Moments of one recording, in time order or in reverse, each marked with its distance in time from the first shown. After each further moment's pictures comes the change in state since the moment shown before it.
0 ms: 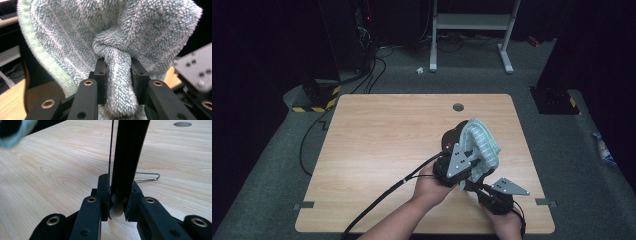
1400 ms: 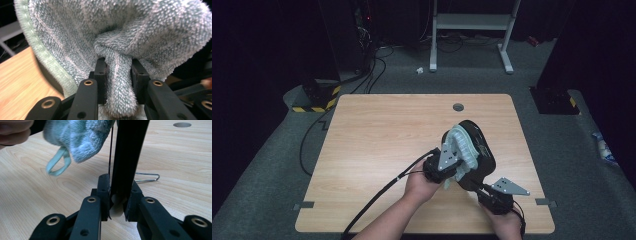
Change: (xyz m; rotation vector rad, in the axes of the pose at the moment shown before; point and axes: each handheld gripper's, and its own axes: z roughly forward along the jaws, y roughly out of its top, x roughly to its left) left arm 0.036 -0.061 0.017 0.174 0.051 -0.059; right arm 0.000 0.000 0.000 -0.006 0.002 0.005
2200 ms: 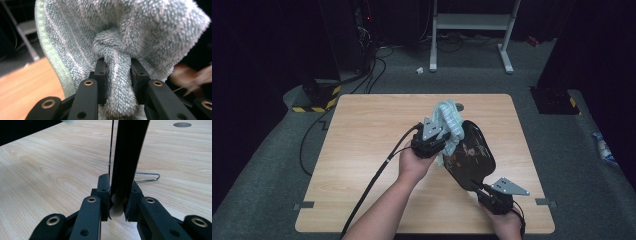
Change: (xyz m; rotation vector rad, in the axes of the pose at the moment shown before) left arm 0.046 0.043 -0.017 -0.102 0.077 -0.134; right arm 0.001 0.000 0.000 0.003 -0.002 0.001
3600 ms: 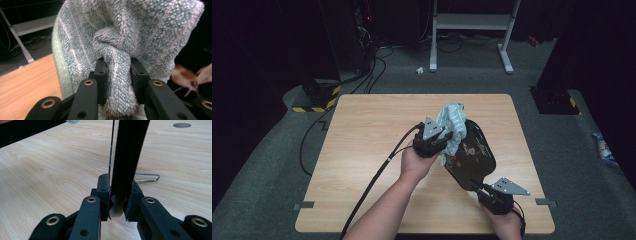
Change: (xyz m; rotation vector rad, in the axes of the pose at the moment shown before) left arm 0.010 -0.019 0.012 0.017 -0.016 -0.028; right arm 0.000 0.000 -0.001 -0.004 0.002 0.006
